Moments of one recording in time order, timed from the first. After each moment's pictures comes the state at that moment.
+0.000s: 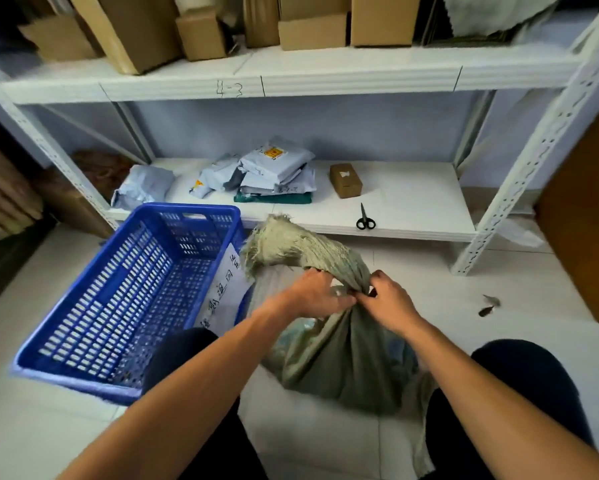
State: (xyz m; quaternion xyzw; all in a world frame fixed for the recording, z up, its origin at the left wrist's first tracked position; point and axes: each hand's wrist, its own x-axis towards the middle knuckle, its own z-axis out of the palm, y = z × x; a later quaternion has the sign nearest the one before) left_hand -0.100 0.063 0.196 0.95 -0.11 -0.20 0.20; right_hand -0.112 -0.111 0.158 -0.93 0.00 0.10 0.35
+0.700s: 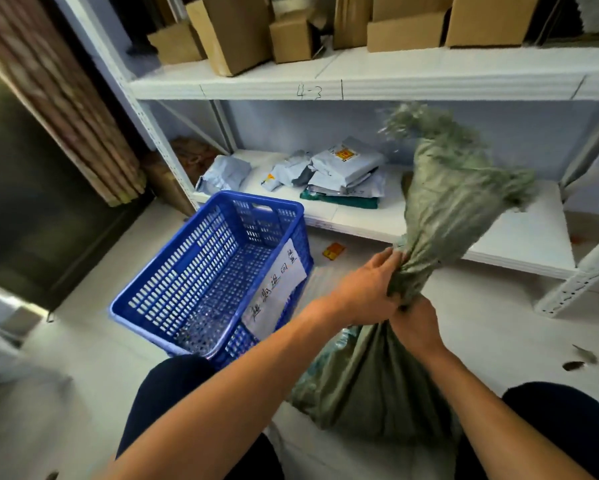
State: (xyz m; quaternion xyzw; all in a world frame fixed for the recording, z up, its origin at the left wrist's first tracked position) left_hand -0.115 0.054 0.254 0.96 -0.11 -0.12 0.23; right_hand -0.108 -0.073 0.157 -0.87 -0.03 0.03 0.48
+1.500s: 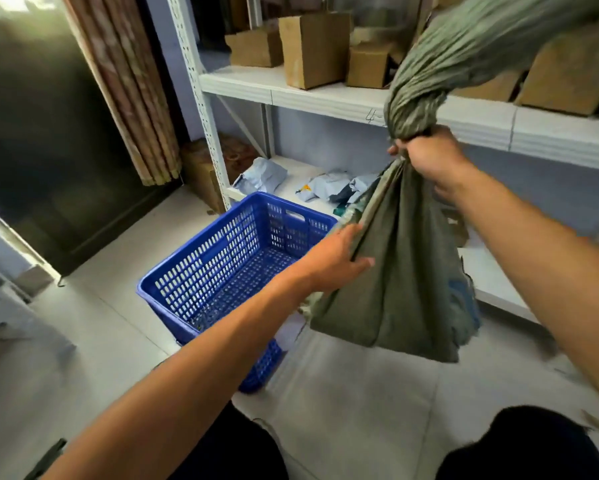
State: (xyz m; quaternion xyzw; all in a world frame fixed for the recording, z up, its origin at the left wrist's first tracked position) left_hand -0.153 0.197 0.324 0.94 0.02 -0.01 0.35; right_hand 0.003 0.073 0.423 -0.84 -0.13 -0.01 0.53
